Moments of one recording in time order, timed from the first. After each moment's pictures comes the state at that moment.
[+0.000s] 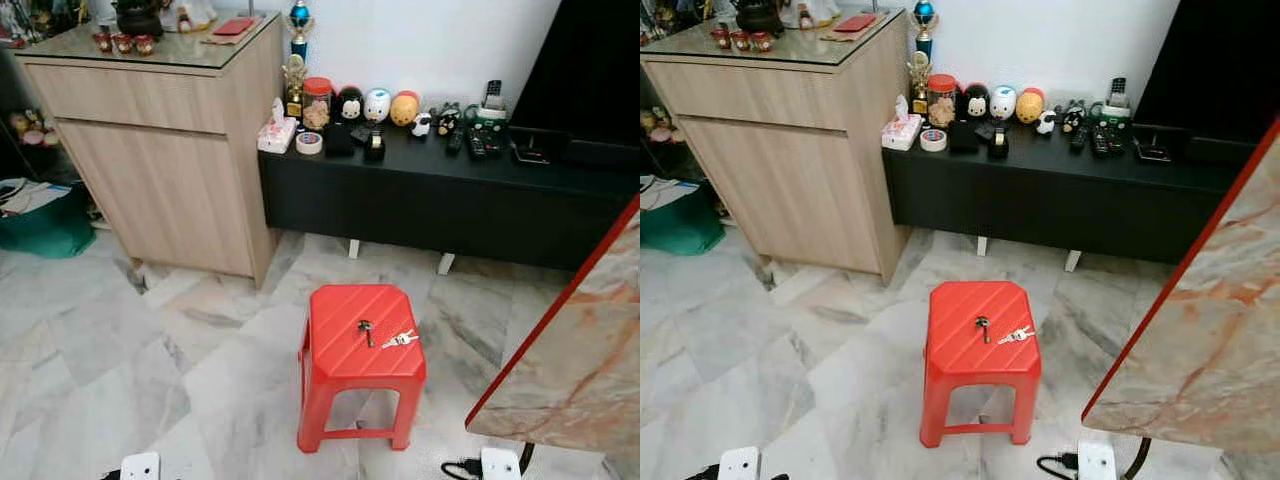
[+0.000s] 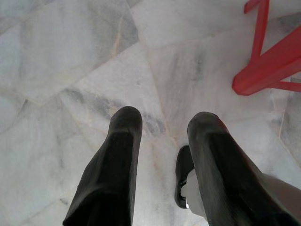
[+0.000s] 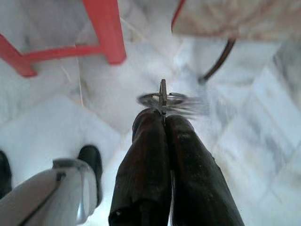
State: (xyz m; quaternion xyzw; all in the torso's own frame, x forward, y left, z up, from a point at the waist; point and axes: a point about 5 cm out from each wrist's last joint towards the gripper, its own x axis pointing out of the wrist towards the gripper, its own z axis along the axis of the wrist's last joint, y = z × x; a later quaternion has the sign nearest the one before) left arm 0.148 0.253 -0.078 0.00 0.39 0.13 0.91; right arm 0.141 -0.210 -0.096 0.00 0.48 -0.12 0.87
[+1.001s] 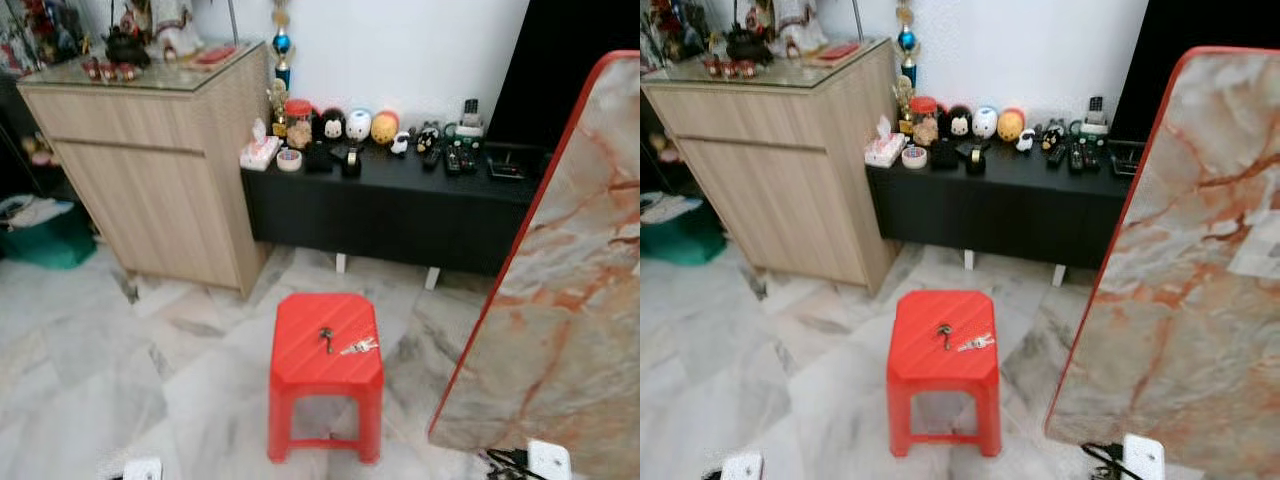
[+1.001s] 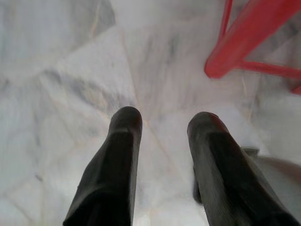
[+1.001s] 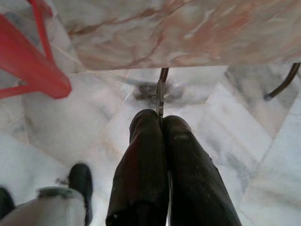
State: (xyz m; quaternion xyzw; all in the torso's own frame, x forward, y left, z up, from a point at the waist) left arm 0.134 0.257 -0.083 0.02 0.42 0.13 0.90; right arm 0.153 -0.247 -0.085 0.02 0.46 -0.17 0.87
